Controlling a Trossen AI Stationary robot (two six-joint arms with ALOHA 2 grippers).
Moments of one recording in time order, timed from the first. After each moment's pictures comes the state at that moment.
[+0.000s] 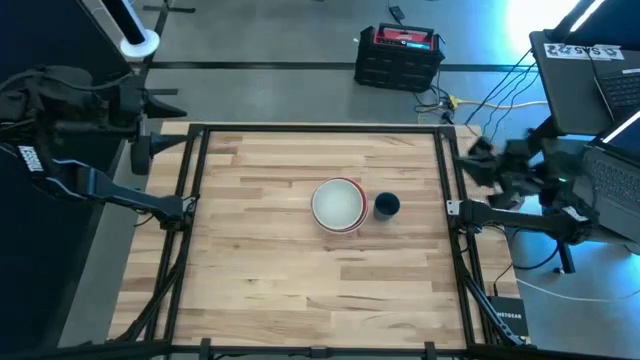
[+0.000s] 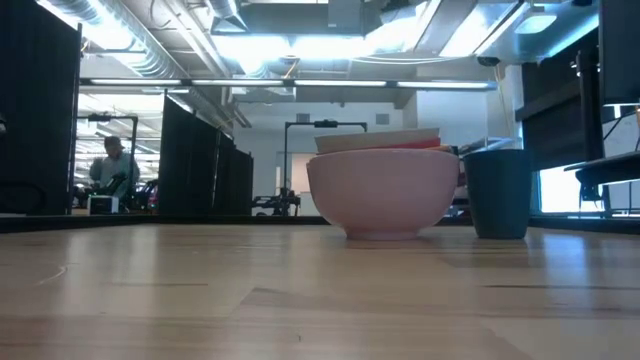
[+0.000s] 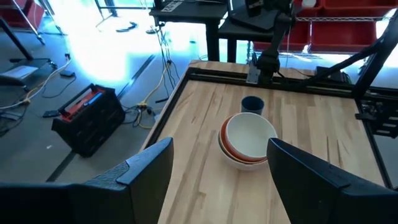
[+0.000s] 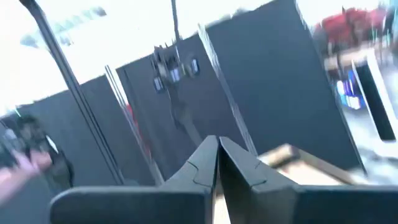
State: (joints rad) left arm 0.22 1.15 2.25 -1.53 -0.12 0.06; right arm -0.18 0.14 0.75 -0.33 -0.05 0.44
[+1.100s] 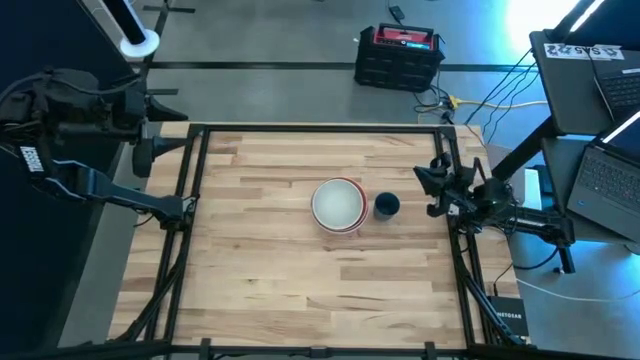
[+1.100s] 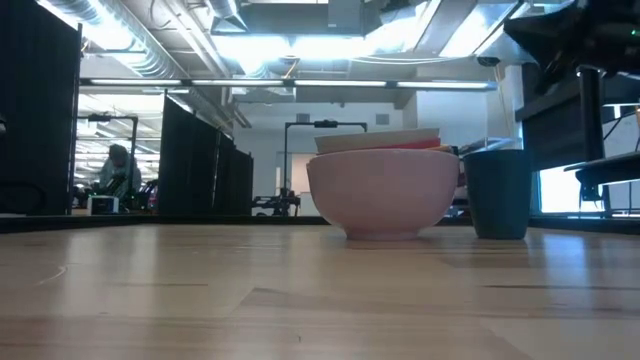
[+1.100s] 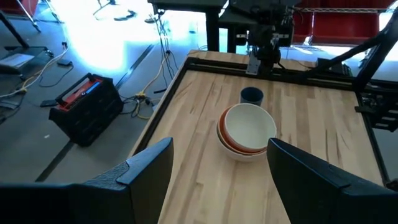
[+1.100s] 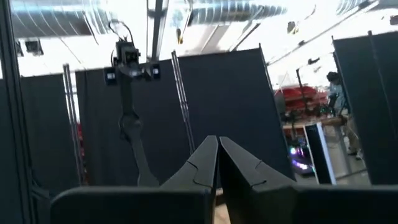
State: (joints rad) left arm 0.22 1.14 2.22 -1.55 -0.12 0.03; right arm -0.18 0.01 0.01 0.43 0.10 0.17
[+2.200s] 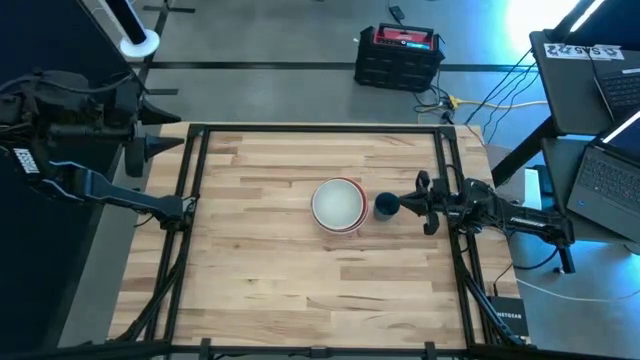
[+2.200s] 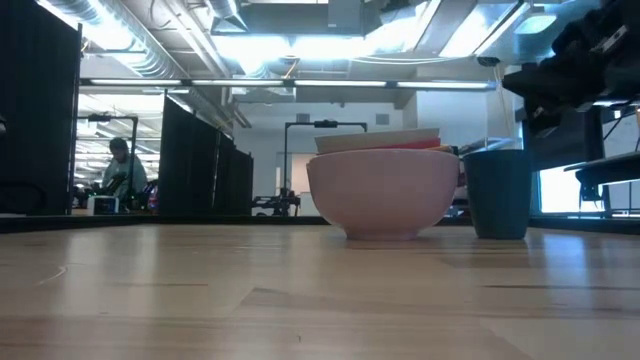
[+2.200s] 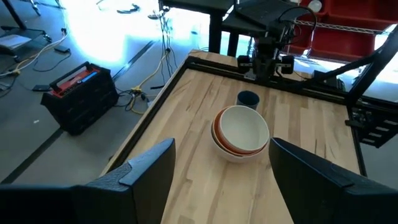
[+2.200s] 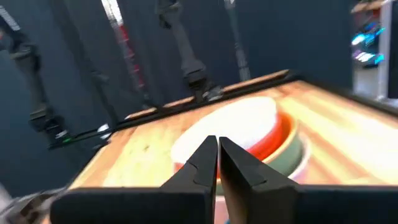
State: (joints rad) left arm 0.22 1.11 2.22 -1.57 -0.12 -0.09; right arm -0.18 0.00 0.03 -0.03 -0.21 0.28
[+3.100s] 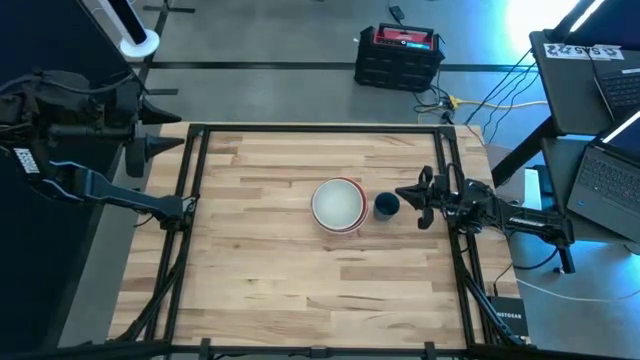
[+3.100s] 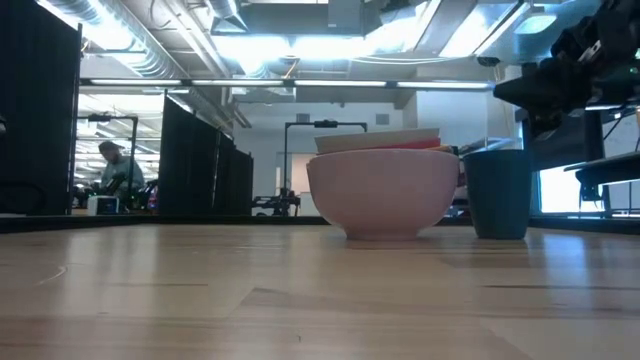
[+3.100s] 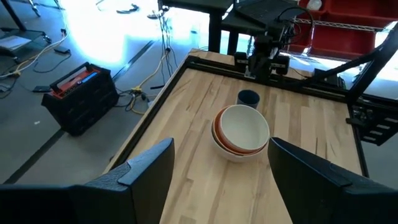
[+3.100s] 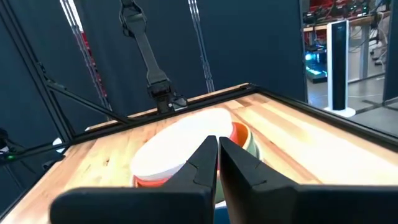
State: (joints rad) left arm 0.22 1.11 2.22 -1.56 -0.12 -0.07; right arm -0.18 0.00 0.01 0.02 -0.03 0.23
